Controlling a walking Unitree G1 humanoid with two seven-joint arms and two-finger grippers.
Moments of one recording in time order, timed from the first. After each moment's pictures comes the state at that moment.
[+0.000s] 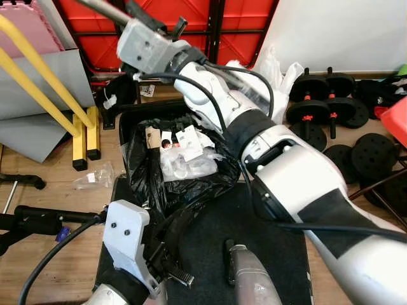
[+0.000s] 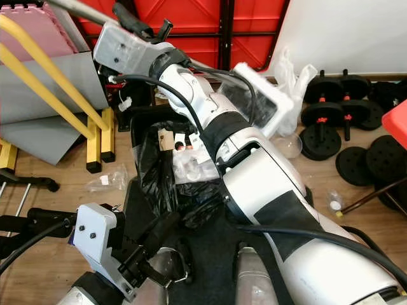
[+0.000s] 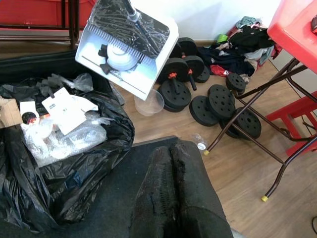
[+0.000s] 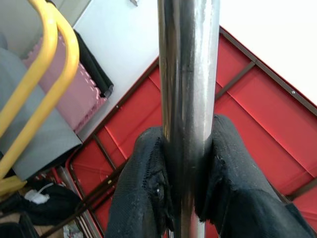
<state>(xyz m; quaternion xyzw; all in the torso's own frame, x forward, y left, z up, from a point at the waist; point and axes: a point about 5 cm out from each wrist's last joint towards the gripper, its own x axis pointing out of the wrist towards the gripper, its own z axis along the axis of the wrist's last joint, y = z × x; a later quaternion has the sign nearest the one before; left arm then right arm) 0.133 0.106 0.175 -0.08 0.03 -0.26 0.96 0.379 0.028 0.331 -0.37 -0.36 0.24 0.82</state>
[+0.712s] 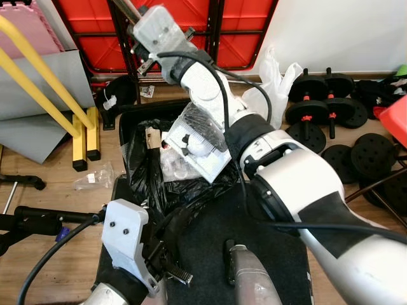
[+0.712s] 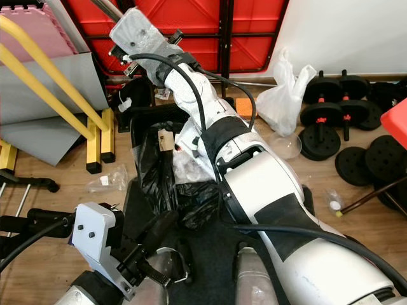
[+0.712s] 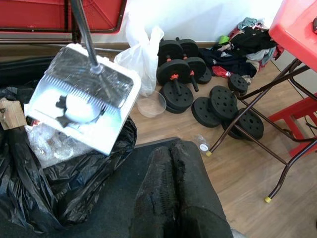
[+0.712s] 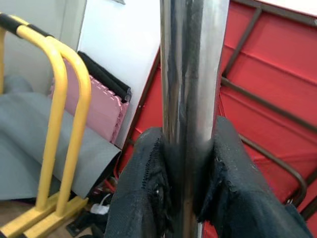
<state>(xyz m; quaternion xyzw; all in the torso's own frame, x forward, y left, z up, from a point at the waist) 0.134 0.107 0.175 -0.08 0.02 -0.26 0.96 0.386 0.018 0.328 -0.20 -0.29 0.27 0.89</state>
